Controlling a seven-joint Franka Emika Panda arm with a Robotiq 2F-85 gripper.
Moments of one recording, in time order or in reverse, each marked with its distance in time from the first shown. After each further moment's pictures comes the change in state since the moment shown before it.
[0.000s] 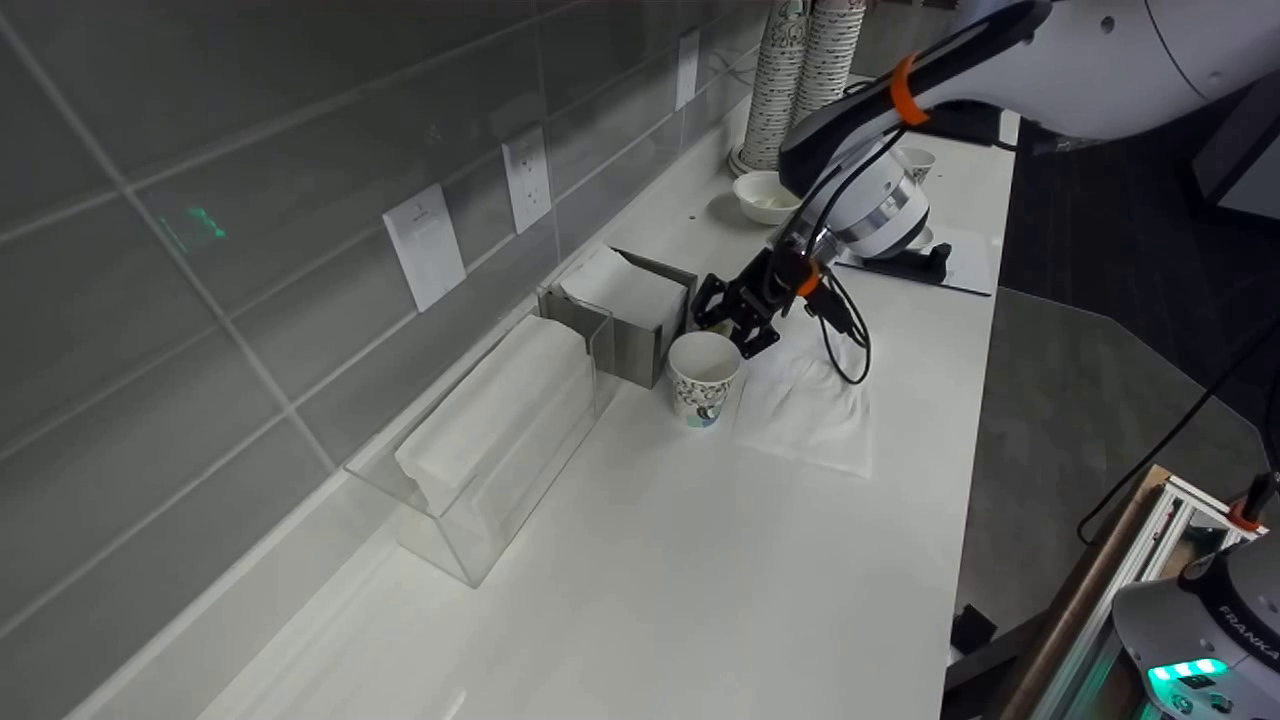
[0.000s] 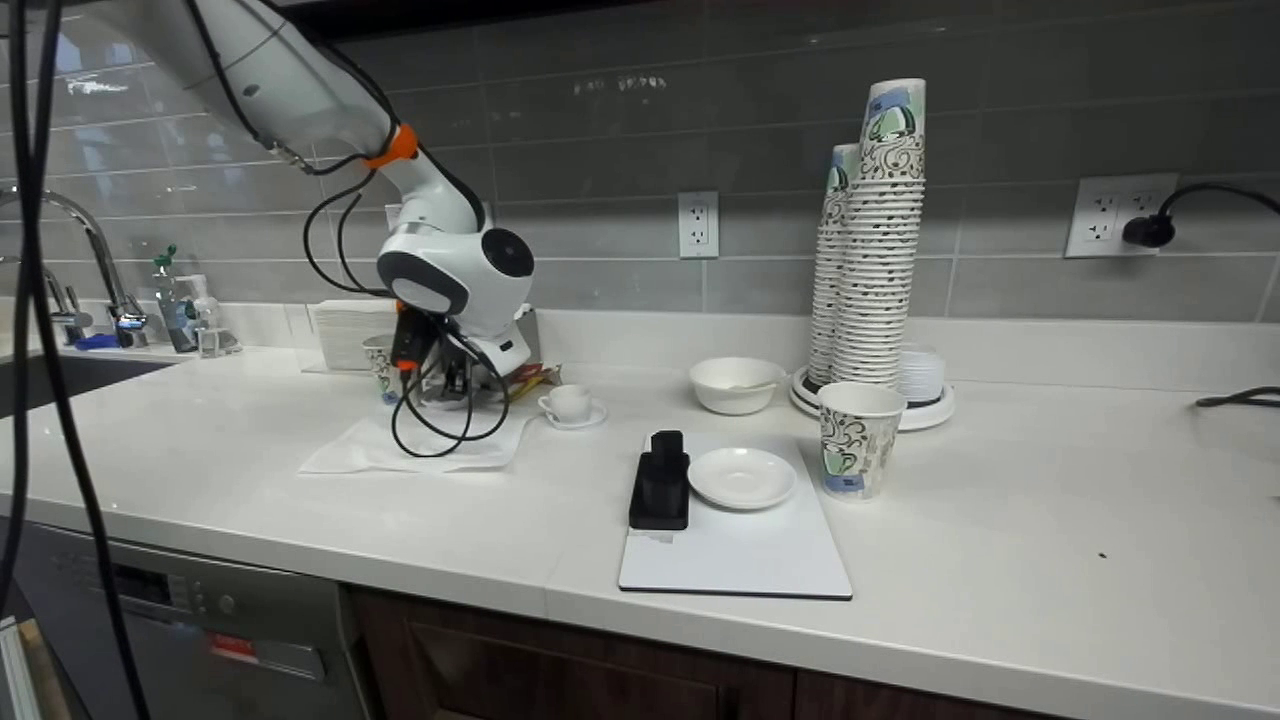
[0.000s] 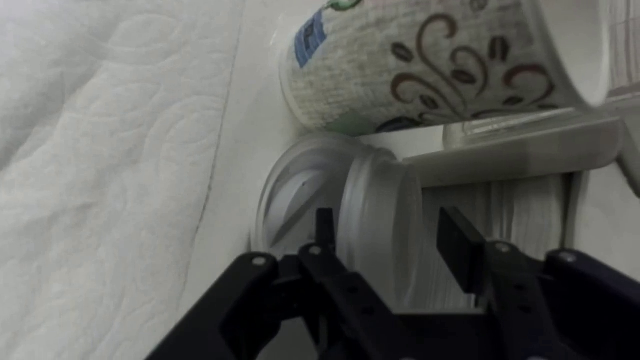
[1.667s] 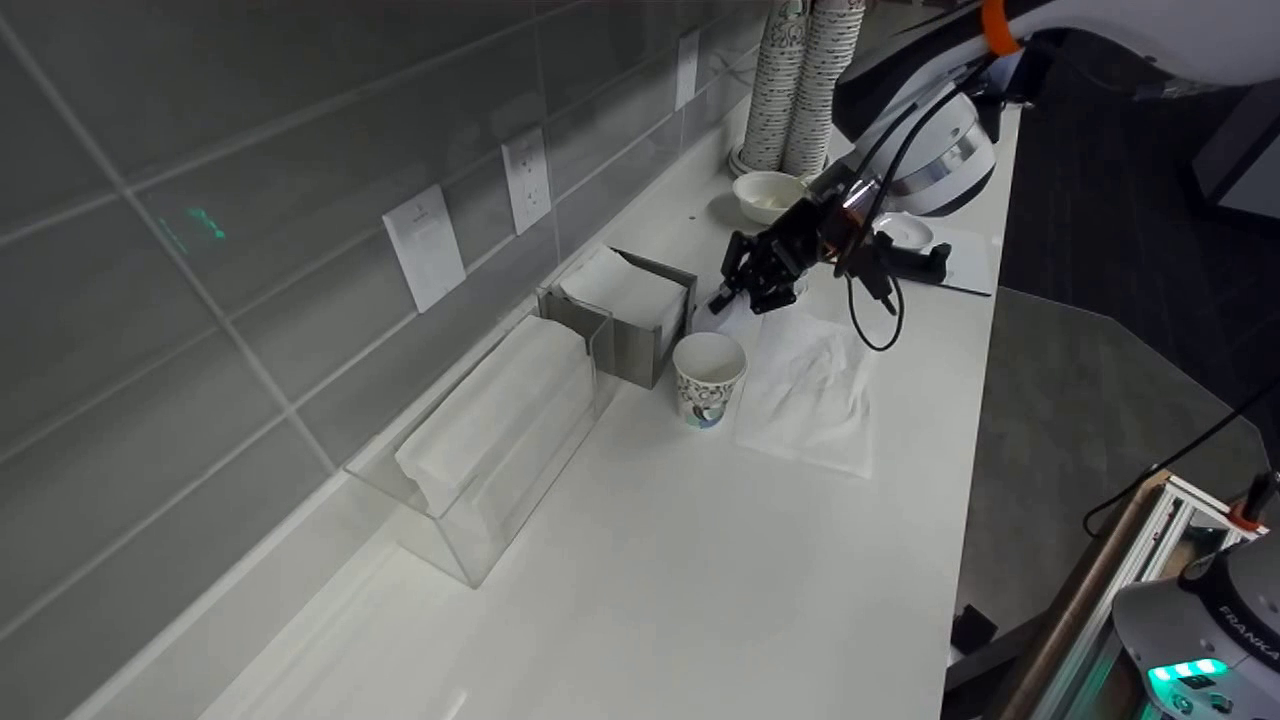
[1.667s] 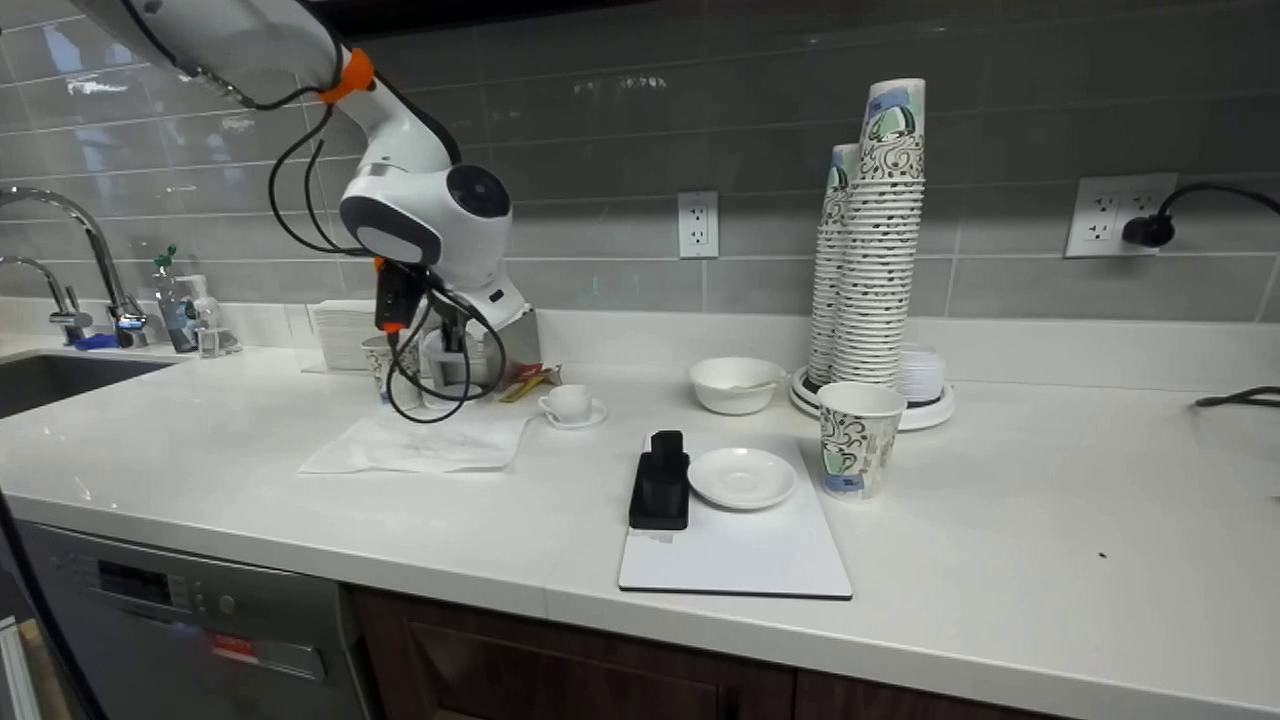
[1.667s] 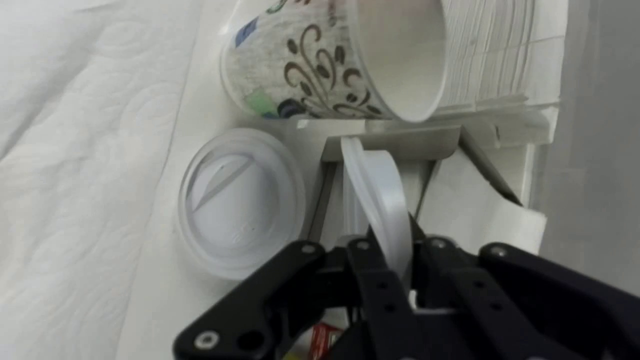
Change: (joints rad) arm 0.001 -0.218 -0.028 -0.126 0.034 0.037 -0.070
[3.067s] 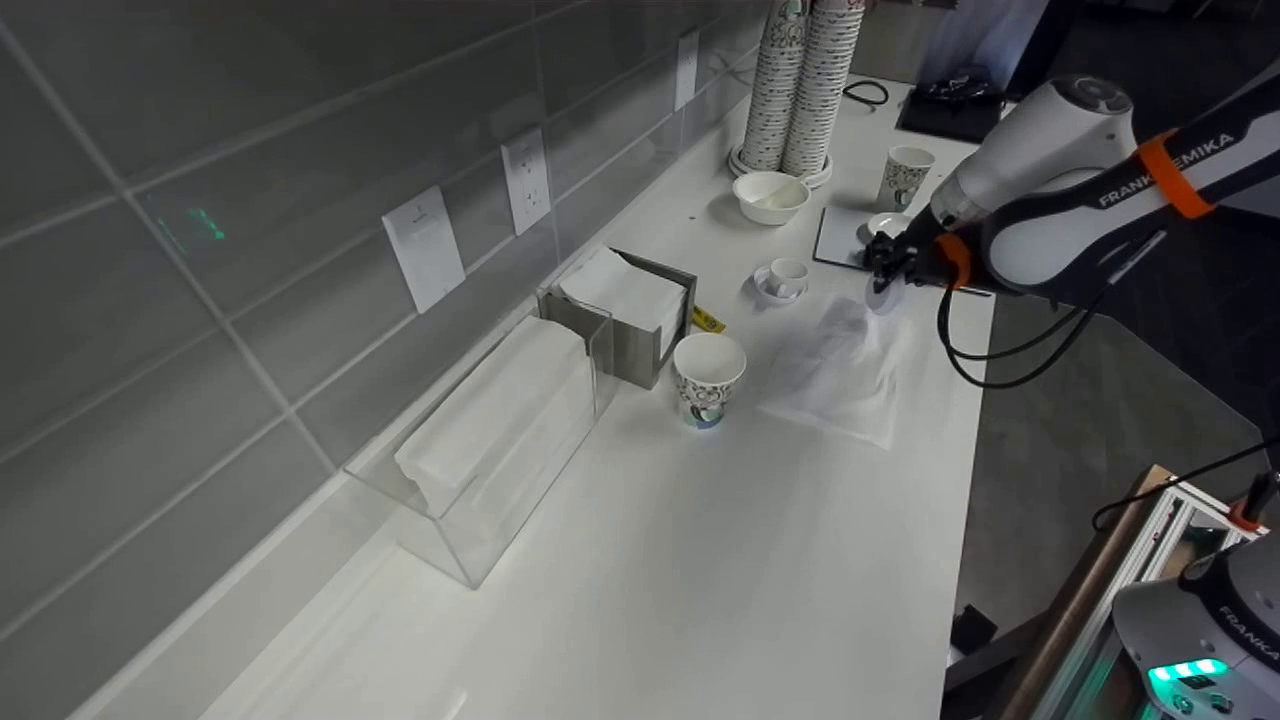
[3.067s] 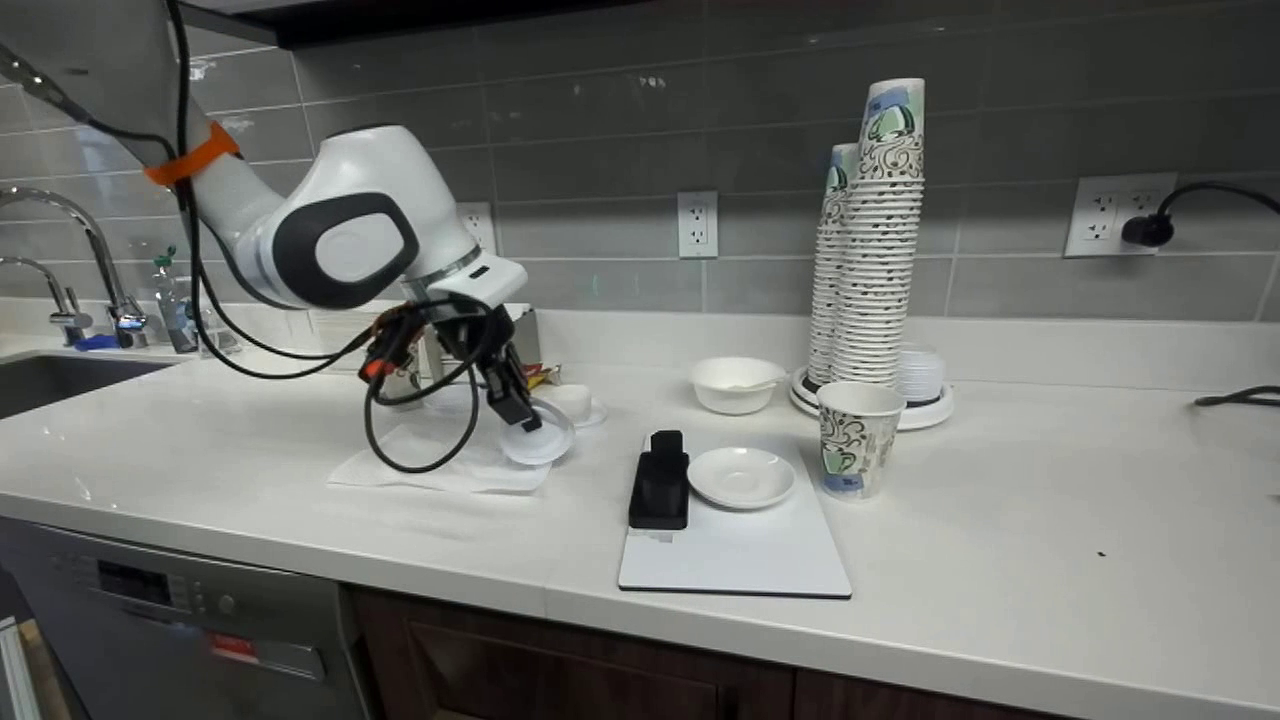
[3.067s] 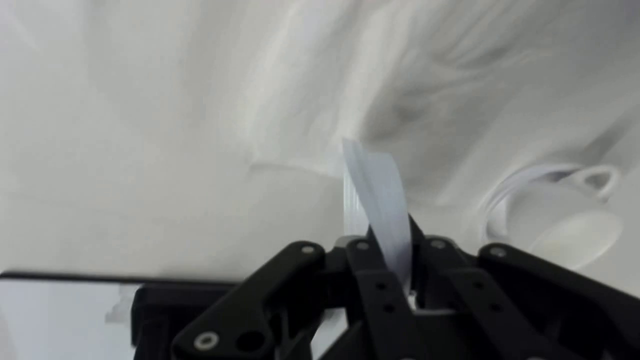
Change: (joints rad) arm -0.092 -0.223 -0.203 -0.416 -1.422 0.613 0.957
